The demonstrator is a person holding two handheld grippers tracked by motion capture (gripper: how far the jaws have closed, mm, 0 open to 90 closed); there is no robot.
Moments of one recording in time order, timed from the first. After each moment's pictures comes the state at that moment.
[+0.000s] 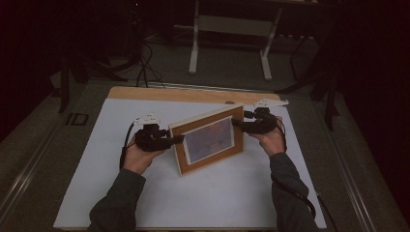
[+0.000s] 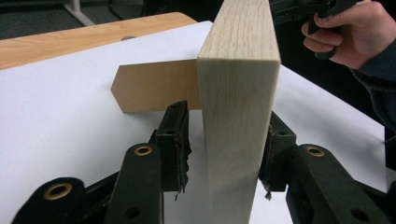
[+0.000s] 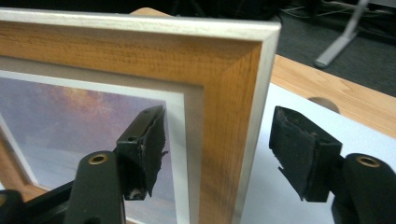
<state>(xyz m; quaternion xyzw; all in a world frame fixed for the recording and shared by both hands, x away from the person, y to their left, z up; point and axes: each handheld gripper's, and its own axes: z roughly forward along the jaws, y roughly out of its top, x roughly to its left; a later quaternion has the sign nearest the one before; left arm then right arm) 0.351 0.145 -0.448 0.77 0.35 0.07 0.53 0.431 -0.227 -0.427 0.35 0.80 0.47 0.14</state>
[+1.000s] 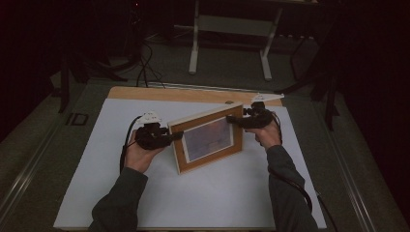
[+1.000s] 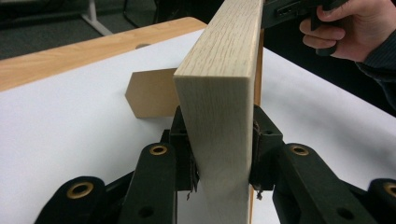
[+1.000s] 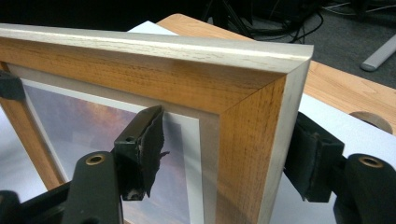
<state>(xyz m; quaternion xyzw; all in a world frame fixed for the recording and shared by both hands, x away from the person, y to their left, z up) 0.355 0.146 -0.444 0.77 0.35 0.10 0.52 0.452 -0.219 -0.428 0.32 0.80 0.49 0.08</state>
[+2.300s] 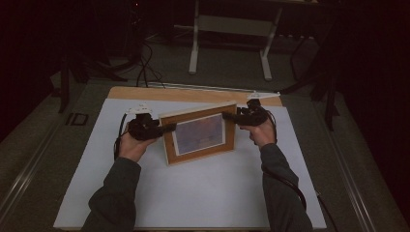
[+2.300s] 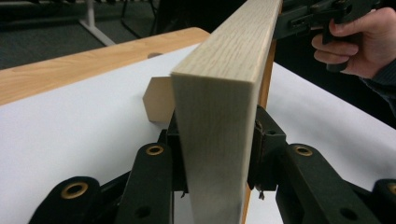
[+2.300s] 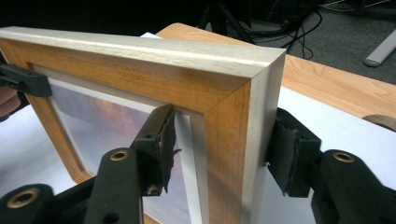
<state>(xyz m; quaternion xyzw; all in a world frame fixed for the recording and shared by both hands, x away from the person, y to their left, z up) 0.385 0.168 -0.448 0.76 0.35 0.08 0.54 0.454 -0.206 -0.426 0.35 0.79 0.50 0.07</state>
